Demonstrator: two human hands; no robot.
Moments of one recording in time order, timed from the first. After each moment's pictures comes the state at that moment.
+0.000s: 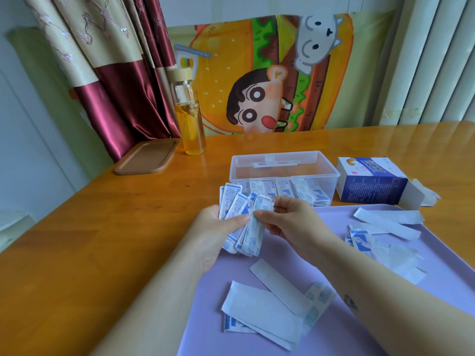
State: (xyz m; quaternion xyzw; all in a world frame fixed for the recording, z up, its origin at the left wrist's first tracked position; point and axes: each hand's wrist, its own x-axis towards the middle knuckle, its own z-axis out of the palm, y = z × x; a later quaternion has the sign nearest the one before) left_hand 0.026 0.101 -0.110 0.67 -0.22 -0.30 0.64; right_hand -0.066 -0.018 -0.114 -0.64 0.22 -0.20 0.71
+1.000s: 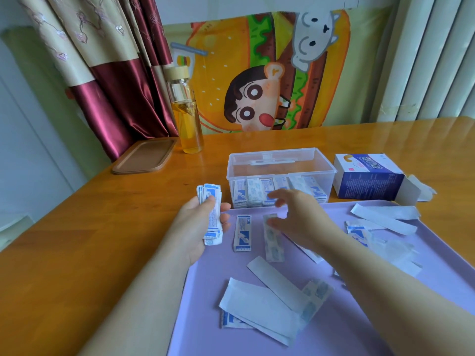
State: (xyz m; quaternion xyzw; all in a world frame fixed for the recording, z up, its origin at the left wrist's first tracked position) left_hand 0.031 0.105 -0.094 0.64 -0.10 -0.27 0.71; right_hand -0.078 -0.036 -0.108 -0.92 0.24 -0.16 0.27
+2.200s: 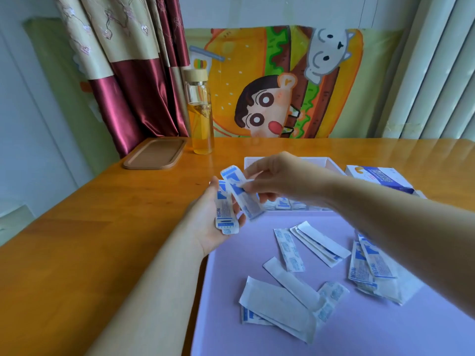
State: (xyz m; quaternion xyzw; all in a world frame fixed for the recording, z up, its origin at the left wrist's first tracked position) left_hand 0.041 0.116 -0.084 0.48 -0.04 -0.40 0.78; right_hand -0.042 -0.006 -0.025 -0.92 0.09 -0.07 0.37
